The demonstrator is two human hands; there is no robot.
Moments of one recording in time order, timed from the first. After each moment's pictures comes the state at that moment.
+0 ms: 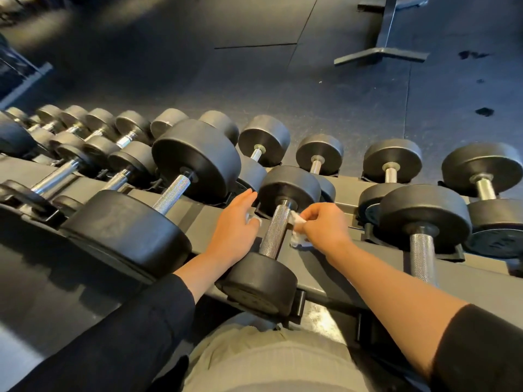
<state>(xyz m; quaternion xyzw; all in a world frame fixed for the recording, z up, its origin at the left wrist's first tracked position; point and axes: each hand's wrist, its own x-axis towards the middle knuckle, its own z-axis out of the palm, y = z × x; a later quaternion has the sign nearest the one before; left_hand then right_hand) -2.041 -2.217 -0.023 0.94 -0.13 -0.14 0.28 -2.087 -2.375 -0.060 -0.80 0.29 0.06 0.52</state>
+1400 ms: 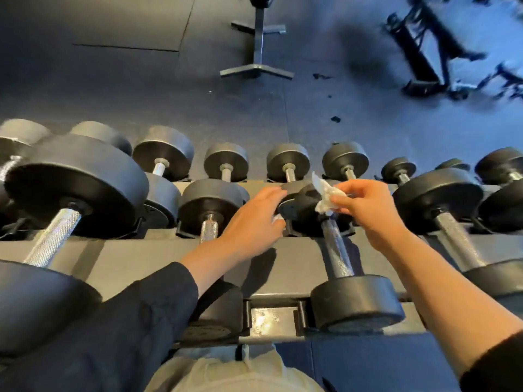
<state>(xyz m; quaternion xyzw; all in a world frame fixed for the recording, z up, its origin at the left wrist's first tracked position) -2.053 -2.323 -0.014 0.80 -0.46 -0.23 0.32 -2.177 -2.485 0.008 -0.76 0.39 -0.14 0.51</state>
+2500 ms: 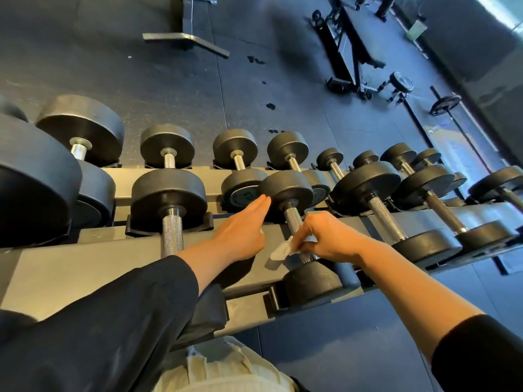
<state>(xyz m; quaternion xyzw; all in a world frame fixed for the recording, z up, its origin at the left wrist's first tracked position) -2.064 -2.338 -0.058 0.73 -0.52 -0.35 0.27 -2.202 -2.456 0.019 -0.92 0.22 0.27 0.18</state>
